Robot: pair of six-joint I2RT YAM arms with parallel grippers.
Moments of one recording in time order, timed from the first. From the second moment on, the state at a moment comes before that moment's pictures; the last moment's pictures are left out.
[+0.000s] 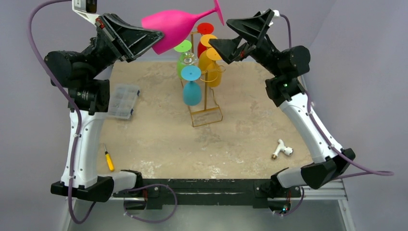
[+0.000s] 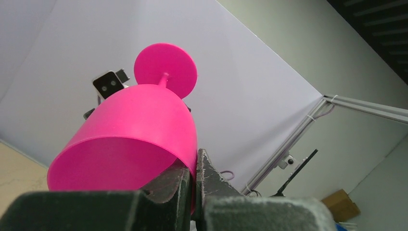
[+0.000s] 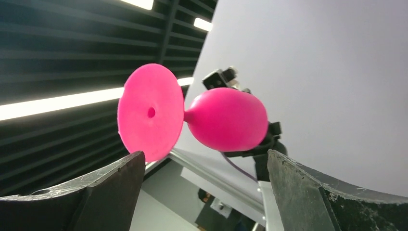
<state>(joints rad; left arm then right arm) -0.16 1.25 1.78 0.33 0.86 -1.47 0.46 1.42 1.61 0.53 -0.58 1.91</state>
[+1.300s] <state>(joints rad) -0.15 1.14 1.96 -1.36 0.11 -0.59 0.45 1.36 1.82 -0.58 -0.62 1.10</state>
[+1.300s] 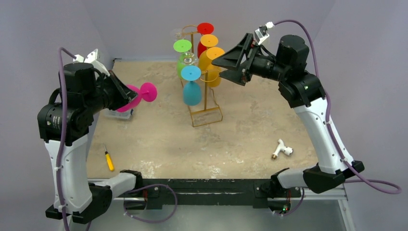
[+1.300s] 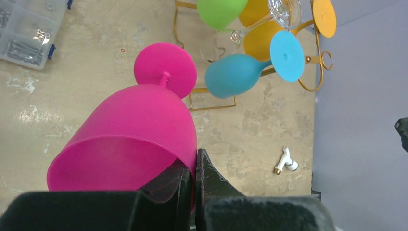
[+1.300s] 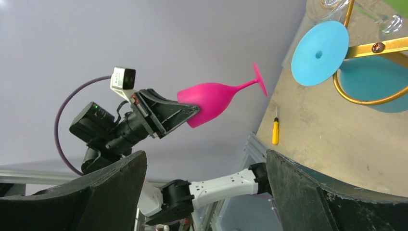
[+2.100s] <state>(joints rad) -0.15 1.25 1.51 -1.46 -0.06 -0.68 0.44 1.43 1.87 -0.80 -0.56 0.96</state>
